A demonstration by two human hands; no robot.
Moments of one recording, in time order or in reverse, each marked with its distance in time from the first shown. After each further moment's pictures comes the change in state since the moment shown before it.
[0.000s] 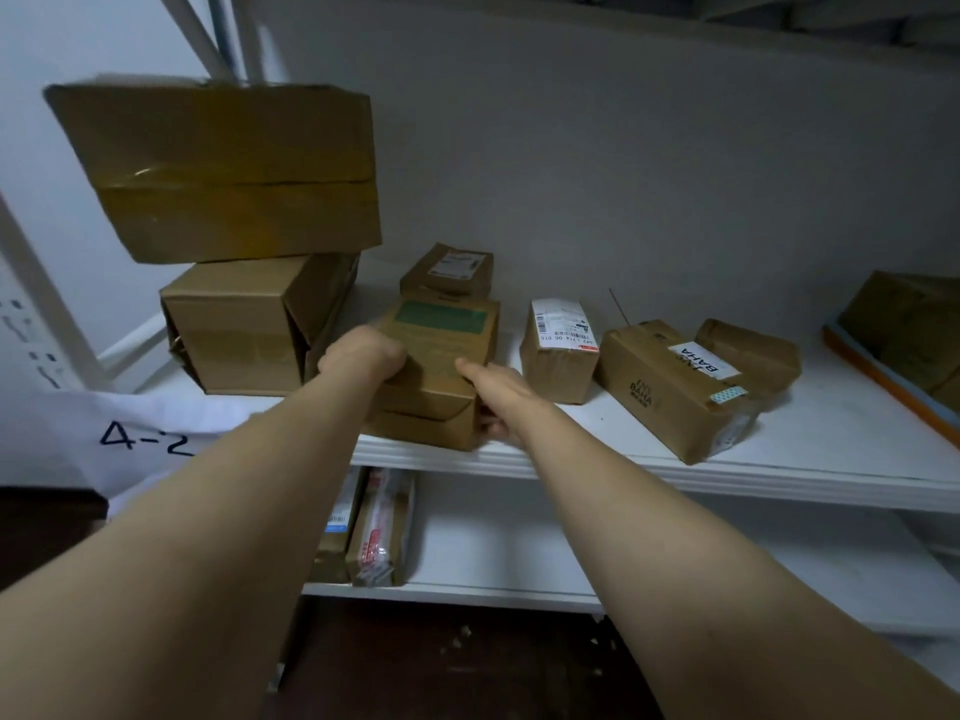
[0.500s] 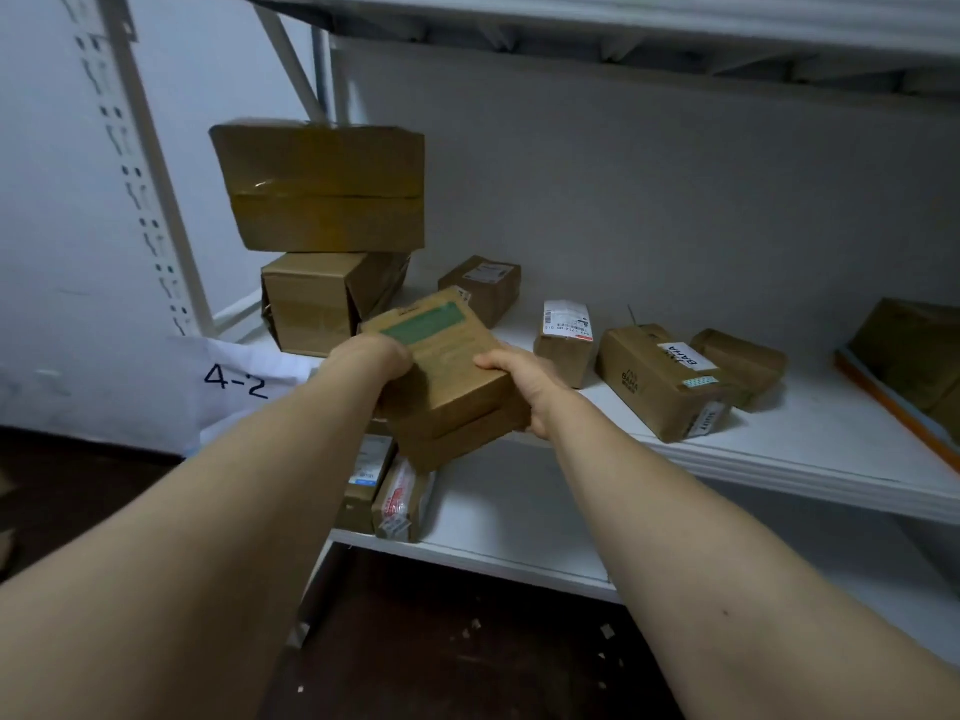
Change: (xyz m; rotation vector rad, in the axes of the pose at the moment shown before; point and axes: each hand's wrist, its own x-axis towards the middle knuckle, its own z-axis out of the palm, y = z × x) left_hand -0.142 -0.022 -0.026 -0.108 -0.034 -0.153; right_hand -0.096 0.014 -0.029 0.103 -0.083 -0.127
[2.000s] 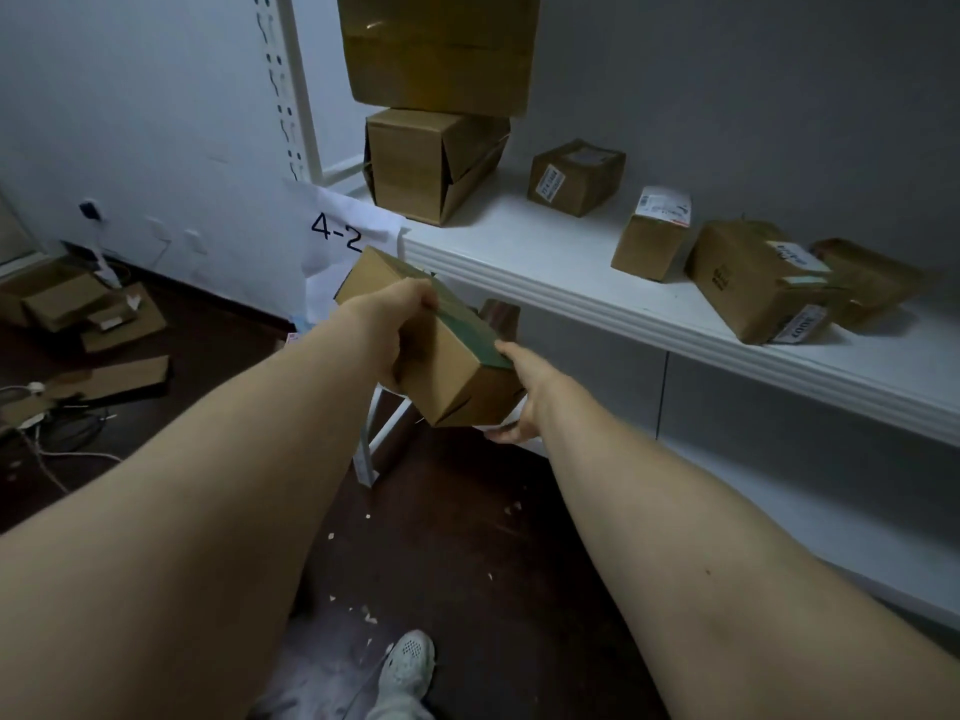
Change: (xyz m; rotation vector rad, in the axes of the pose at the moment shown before) left_hand -0.066 -0.116 0.042 -0.755 -0.152 -0.364; right_hand -0.083 0.114 0.044 0.025 -0.098 0.524
